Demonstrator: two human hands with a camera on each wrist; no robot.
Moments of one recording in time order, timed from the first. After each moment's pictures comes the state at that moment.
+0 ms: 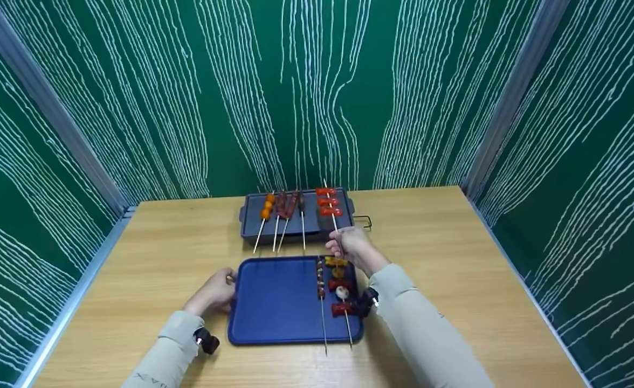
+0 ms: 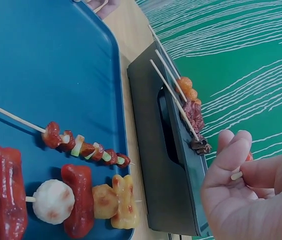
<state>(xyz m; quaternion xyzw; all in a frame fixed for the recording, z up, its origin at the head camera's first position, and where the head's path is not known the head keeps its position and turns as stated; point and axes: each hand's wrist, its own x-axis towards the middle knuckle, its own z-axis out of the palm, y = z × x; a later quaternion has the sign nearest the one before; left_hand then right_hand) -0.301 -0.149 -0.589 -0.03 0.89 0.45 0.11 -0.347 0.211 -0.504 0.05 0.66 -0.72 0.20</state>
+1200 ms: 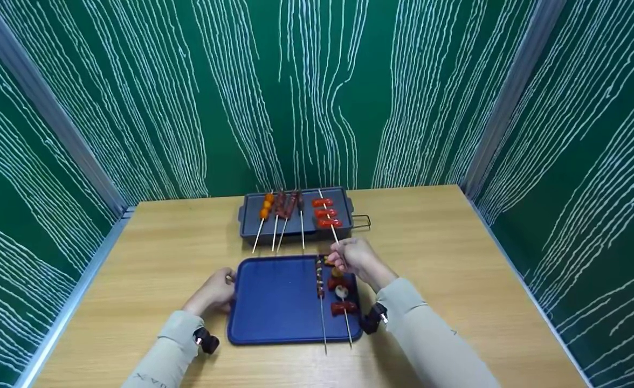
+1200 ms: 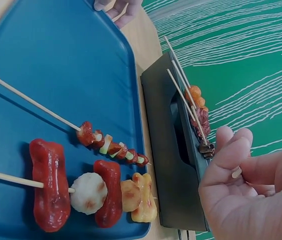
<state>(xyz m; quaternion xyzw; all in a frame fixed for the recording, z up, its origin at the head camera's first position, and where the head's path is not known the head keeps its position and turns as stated) -0.299 -0.147 -0.590 -0.03 0.88 0.46 0.10 -0.319 0.220 -0.515 0.04 0.68 -0.70 0.20</state>
